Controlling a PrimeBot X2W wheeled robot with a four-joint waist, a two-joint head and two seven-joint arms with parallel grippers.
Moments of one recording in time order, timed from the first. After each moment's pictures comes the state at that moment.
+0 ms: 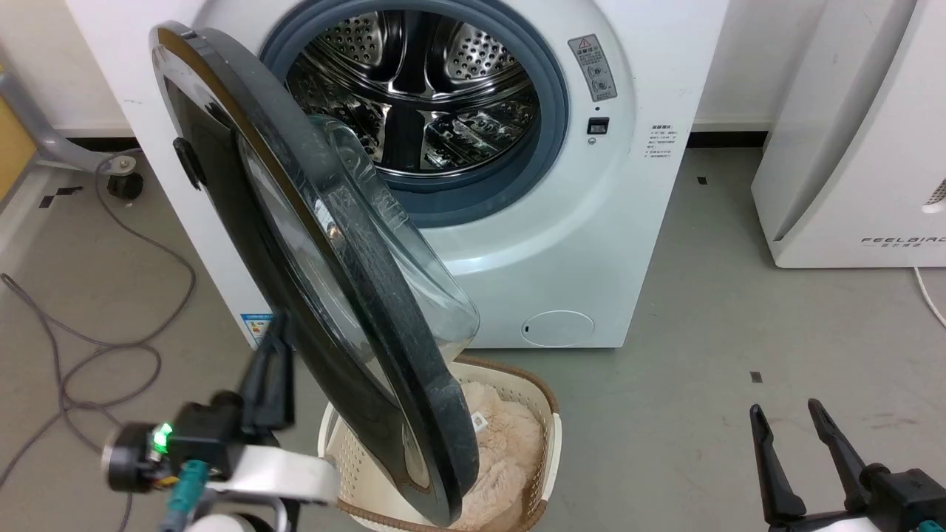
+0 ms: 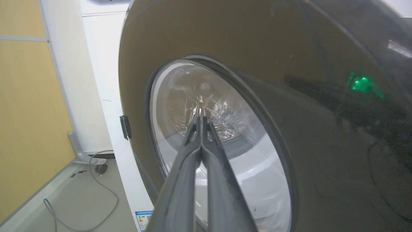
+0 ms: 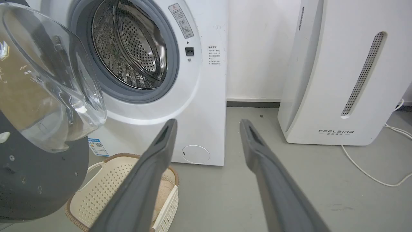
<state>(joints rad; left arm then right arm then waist) -0.07 0.16 -0.14 -0.01 -0.15 0.08 -0.24 0.11 -0.05 -0.09 0.03 0.09 0.13 -0.19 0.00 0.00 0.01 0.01</state>
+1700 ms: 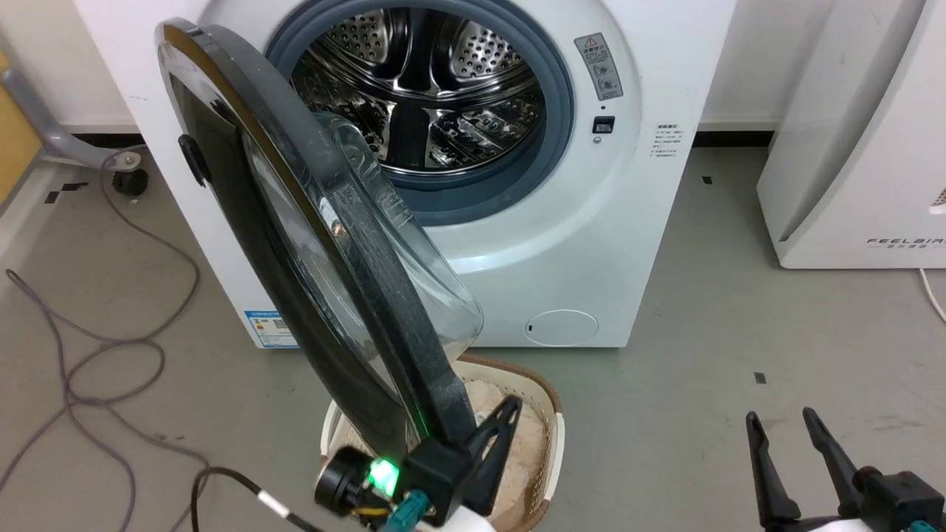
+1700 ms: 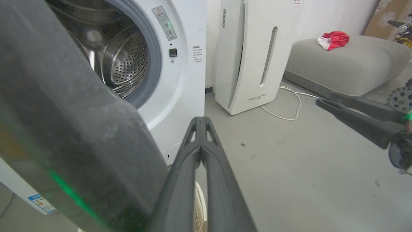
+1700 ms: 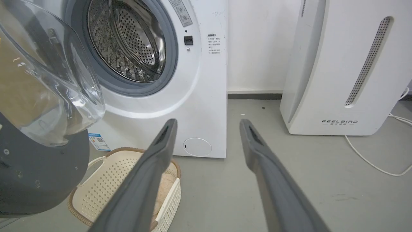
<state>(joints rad) -0.05 0.11 -0.56 -0.06 -0.16 0.05 0.00 0.10 -0.05 -0.09 0.09 0.10 0.13 -0.20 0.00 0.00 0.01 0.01</state>
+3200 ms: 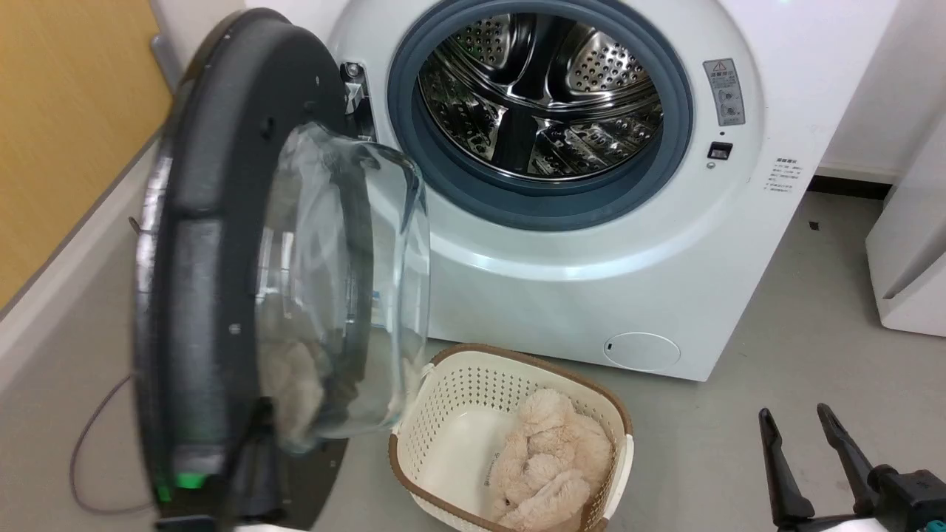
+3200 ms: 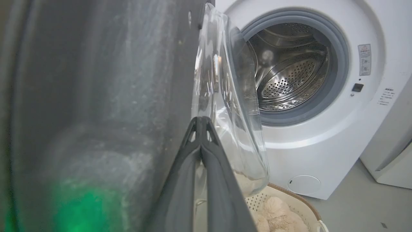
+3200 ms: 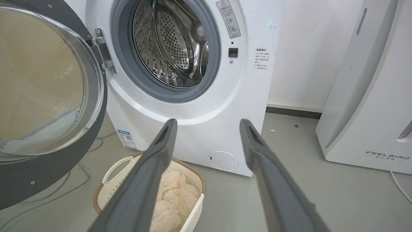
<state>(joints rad) 0.15 0.20 -0.25 -0.17 -0.25 0.32 -0.17 0.12 -0.05 -0.11 0.04 0.09 0.13 -0.17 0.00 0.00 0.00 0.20</state>
